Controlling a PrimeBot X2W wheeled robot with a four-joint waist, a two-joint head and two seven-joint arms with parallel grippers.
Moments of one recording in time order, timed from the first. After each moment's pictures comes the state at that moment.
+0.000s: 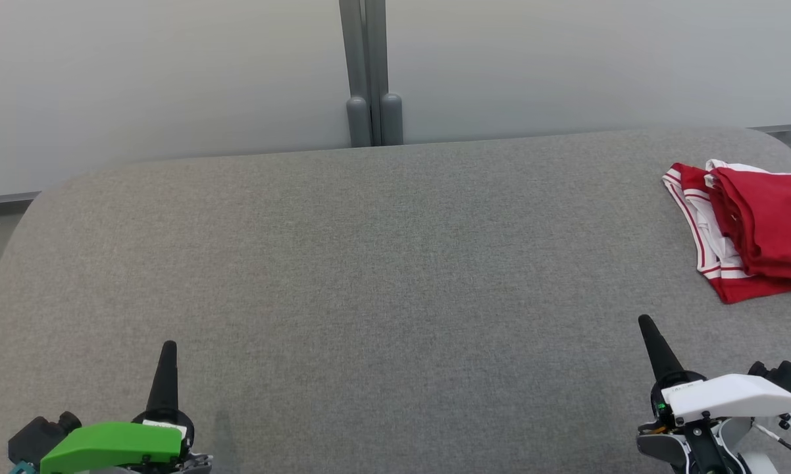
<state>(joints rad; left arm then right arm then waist) 0.01 0.08 0.00 0.19 -1.27 -0.08 -0.03 -0.03 -0.10 0.01 0.22 1.29 0.13 -0.02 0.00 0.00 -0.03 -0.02</state>
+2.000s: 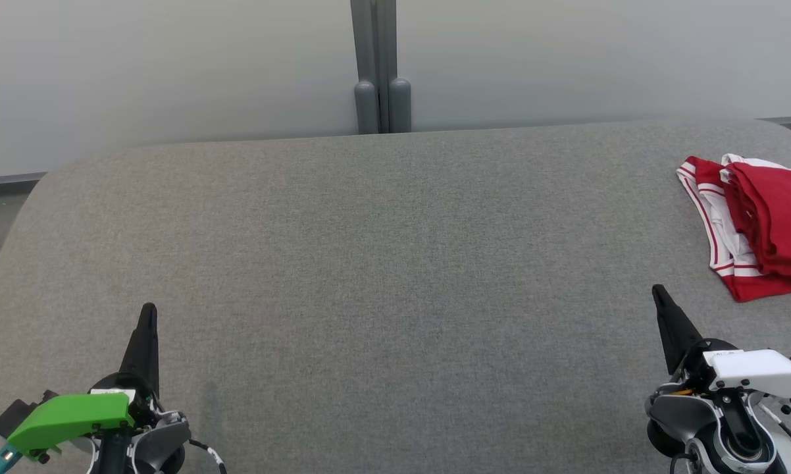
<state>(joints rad) -0.10 0.08 0.08 0.24 -1.64 -0.13 0.09 -0.10 -0.07 -0.09 0.24 1.64 0.13 0.09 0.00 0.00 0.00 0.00</state>
